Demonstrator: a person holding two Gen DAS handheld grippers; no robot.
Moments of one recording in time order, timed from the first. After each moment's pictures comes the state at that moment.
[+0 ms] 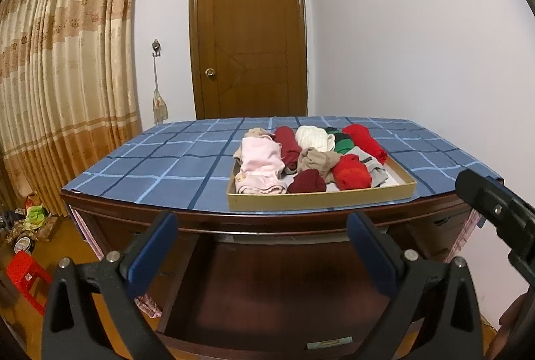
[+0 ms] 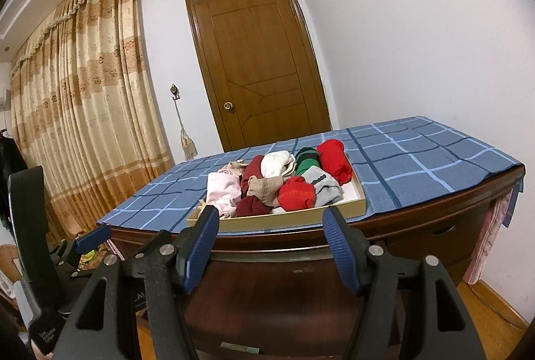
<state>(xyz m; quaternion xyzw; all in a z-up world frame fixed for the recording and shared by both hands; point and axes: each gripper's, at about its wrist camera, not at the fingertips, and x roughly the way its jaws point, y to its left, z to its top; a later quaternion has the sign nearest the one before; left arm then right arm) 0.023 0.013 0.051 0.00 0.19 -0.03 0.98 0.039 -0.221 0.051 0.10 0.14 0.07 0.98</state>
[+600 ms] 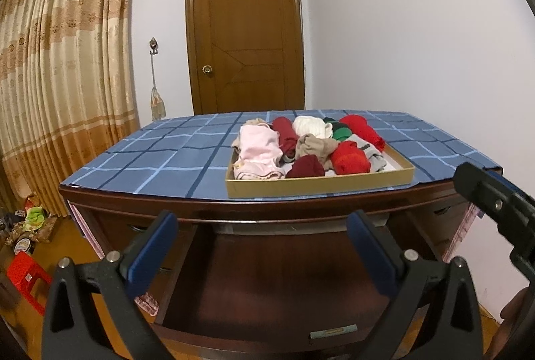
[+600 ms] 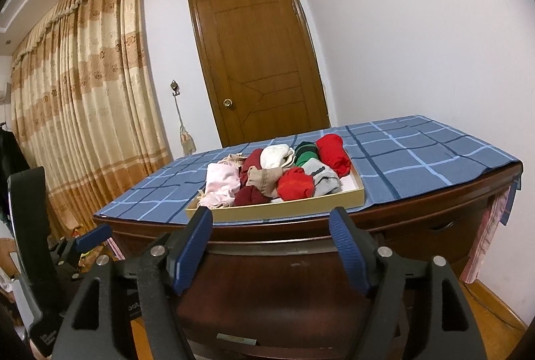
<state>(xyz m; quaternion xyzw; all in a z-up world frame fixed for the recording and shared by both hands) 0.016 0.012 0.036 0.01 0.20 -0.04 0.98 0.031 -0.215 0.038 0.09 0.14 0.06 0.98</state>
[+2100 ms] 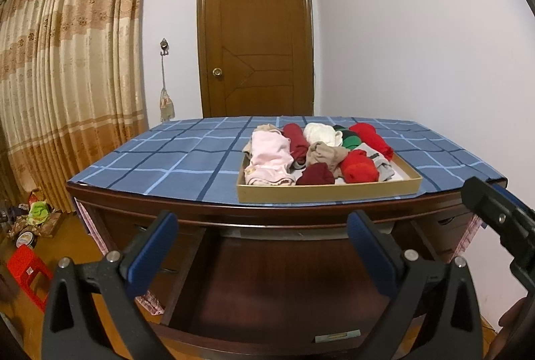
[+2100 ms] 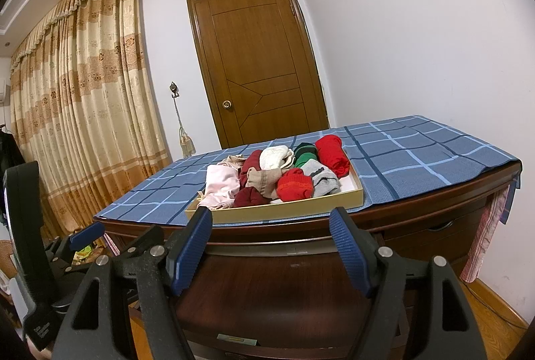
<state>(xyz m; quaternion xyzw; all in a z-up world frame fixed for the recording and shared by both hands) 0.014 0.024 0.039 0.00 0.19 -0.02 0.98 0.030 -0.215 0.038 0.10 0.14 0.06 0.98</state>
